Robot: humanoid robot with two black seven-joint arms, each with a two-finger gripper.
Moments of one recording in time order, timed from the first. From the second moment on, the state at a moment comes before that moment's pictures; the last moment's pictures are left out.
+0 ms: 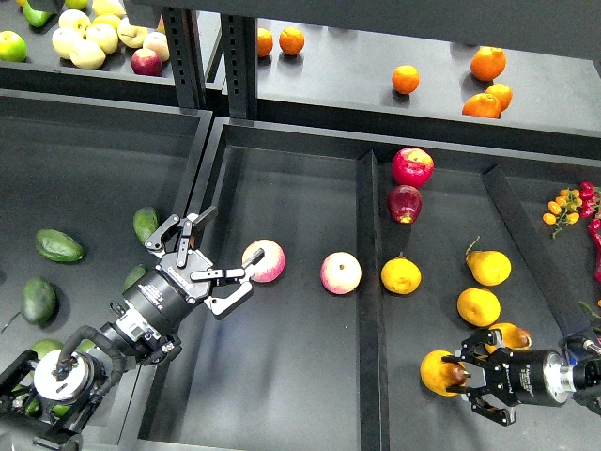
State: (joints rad) left arm 0.08 0.00 -1.35 -1.29 -0.22 -0.49 0.49; right arm 0.59 -0.53 0.27 0.77 0.02 0.58 -0.49
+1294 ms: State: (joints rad) left arm 0.09 0.00 -1.35 -1.29 -0.22 -0.49 0.49; right arm 0.58 -0.52 0.28 0.77 -0.03 0.57 -0.49
